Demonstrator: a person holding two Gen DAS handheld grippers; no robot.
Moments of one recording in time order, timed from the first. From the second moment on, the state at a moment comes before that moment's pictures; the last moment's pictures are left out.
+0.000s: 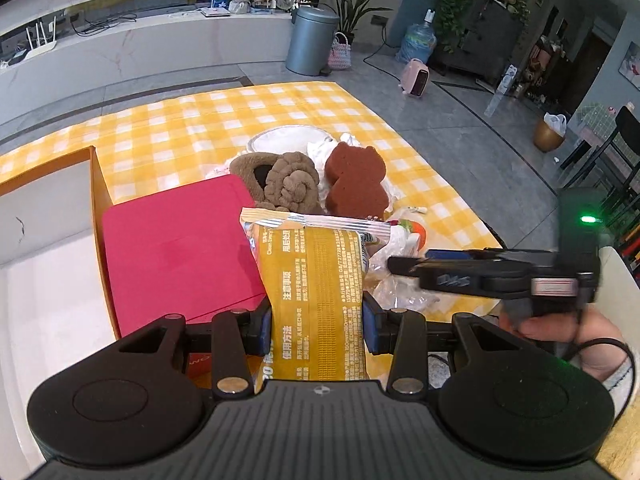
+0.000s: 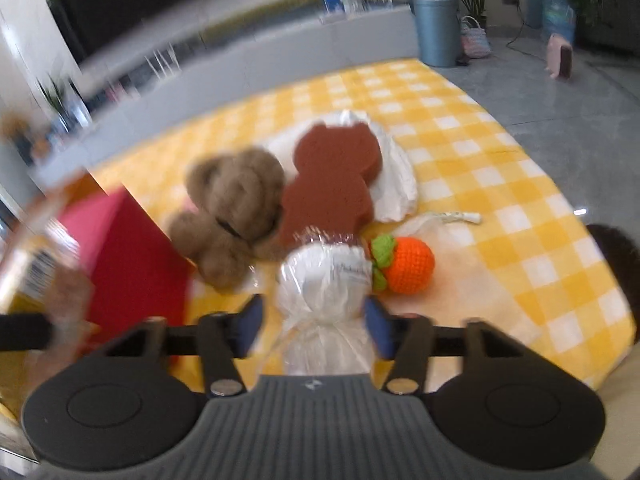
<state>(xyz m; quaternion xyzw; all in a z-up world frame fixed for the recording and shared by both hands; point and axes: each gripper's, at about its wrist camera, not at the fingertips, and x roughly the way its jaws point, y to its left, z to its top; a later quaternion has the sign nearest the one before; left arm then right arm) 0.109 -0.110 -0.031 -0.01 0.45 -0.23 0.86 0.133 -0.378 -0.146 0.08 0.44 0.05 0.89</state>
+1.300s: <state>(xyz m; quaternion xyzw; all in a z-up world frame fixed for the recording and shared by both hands) 0.064 0.044 0.004 -0.17 0.38 -0.10 0.90 0.045 -0.327 -0.036 0.15 0.24 0.28 0.92</state>
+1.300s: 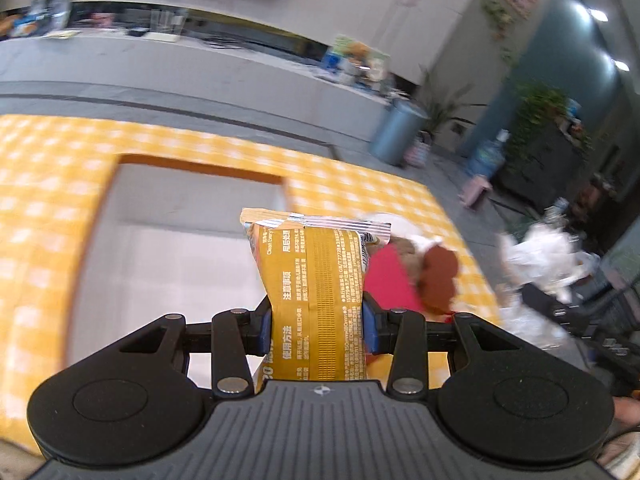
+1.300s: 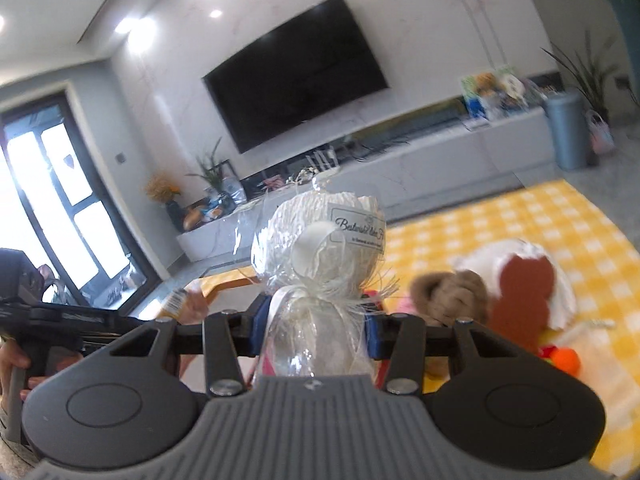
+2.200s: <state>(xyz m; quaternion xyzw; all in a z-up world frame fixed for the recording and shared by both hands) 0.065 0.071 -0.046 -0.04 0.46 0.07 0.88 0.074 -0.109 -0.092 0.00 0.34 0.31 0.89</state>
